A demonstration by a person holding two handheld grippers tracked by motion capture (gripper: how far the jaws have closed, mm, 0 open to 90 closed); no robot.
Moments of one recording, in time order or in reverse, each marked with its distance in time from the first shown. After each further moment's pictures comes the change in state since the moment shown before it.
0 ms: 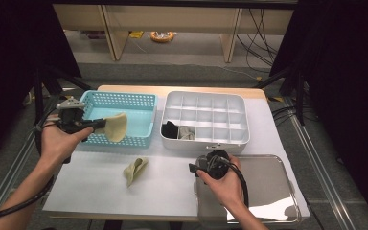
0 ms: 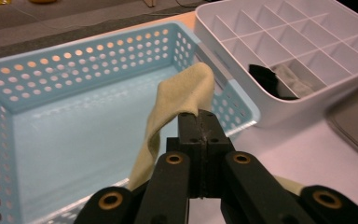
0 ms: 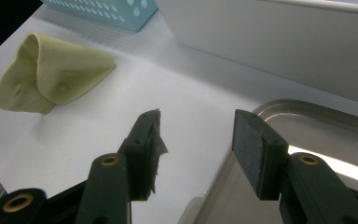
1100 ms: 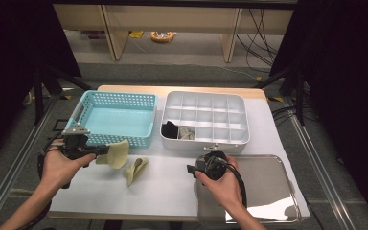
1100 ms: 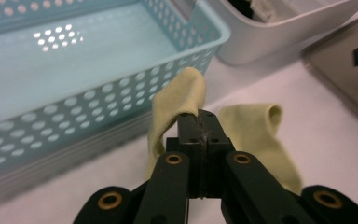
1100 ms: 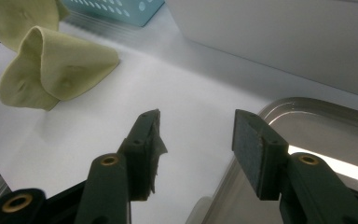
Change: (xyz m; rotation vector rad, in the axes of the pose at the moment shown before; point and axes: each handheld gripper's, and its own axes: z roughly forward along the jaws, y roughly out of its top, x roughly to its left) left arm -0.011 -0.060 0.010 0.153 -0.044 0.013; right arm 0.004 -0.001 0.005 -0.007 -0.010 -0.013
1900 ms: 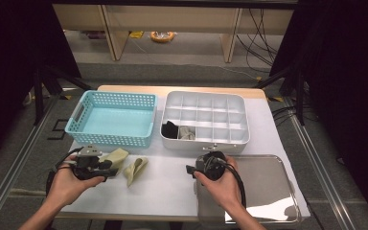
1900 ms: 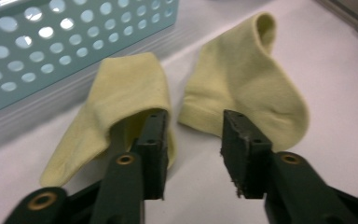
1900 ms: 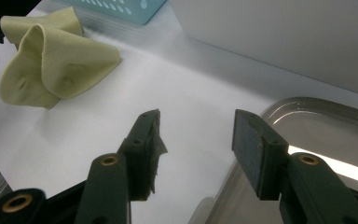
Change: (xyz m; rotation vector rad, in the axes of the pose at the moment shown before) left arm -0.030 -0.034 0.019 0.050 -0.040 0.119; right arm 0.001 0.001 0.001 0.024 0.003 -0.005
